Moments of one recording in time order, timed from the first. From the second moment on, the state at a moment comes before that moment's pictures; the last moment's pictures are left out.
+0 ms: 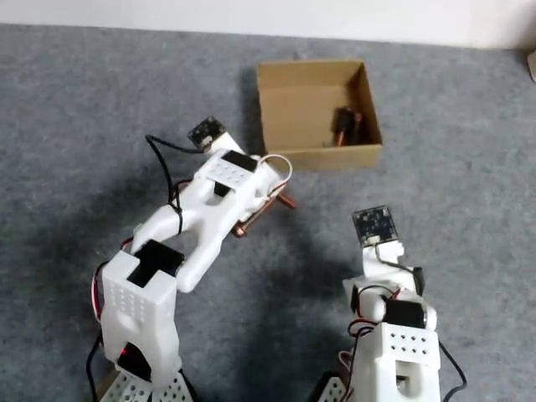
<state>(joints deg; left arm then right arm) 17.7 24.3 8.4 52.1 72.6 2.7 -68.9 87.3 49.8 23.0</state>
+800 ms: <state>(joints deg) 17.7 24.4 8.4 52.8 71.7 2.7 -68.9 87.3 49.8 23.5</state>
